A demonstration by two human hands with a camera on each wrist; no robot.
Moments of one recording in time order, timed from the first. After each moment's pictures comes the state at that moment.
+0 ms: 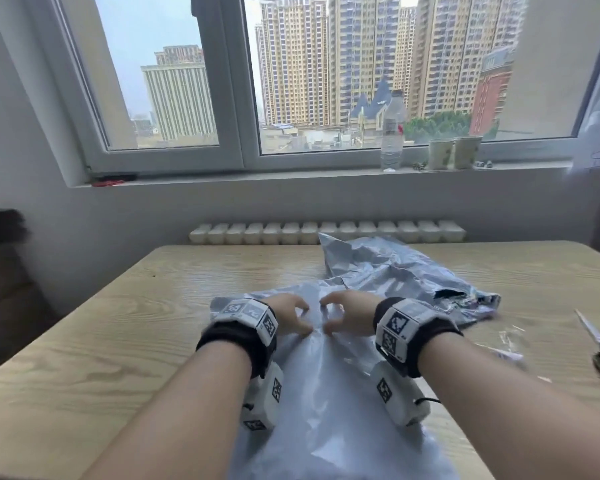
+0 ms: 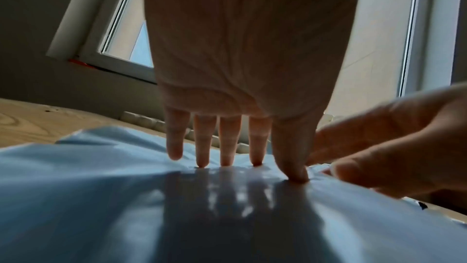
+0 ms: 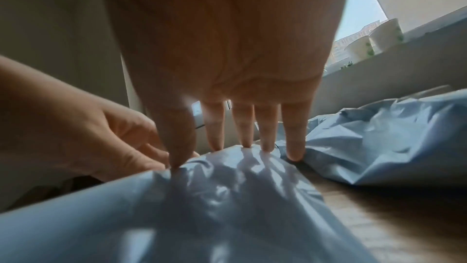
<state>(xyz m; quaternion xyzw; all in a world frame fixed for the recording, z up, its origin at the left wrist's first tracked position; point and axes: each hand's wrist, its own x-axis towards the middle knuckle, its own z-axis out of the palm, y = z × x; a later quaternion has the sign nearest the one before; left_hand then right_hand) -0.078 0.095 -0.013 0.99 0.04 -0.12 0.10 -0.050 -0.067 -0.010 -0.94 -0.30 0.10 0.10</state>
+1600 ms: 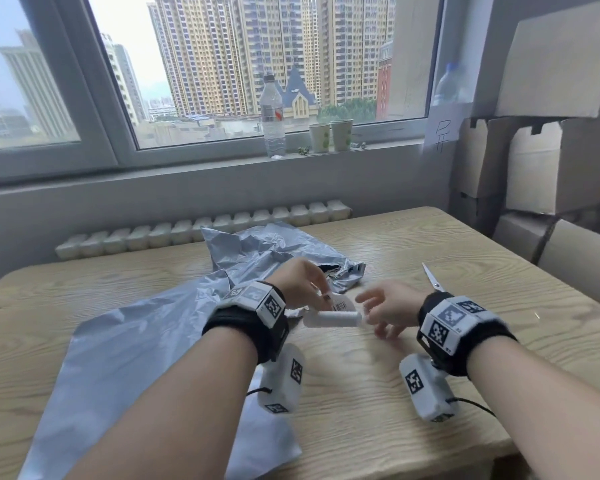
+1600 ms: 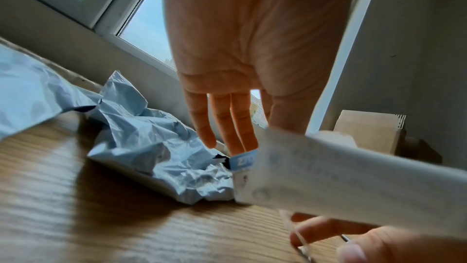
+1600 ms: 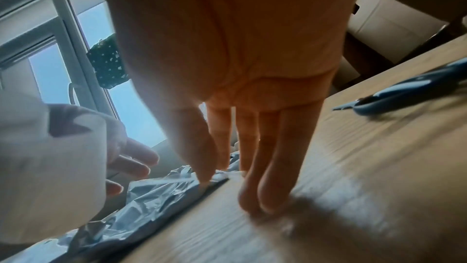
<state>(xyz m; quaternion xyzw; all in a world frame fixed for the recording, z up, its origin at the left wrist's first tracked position) -0.049 -0.115 0.000 0.94 -0.13 -0.06 0.31 -0.055 -0.309 -0.035 -0.90 -0.03 0.19 0.39</state>
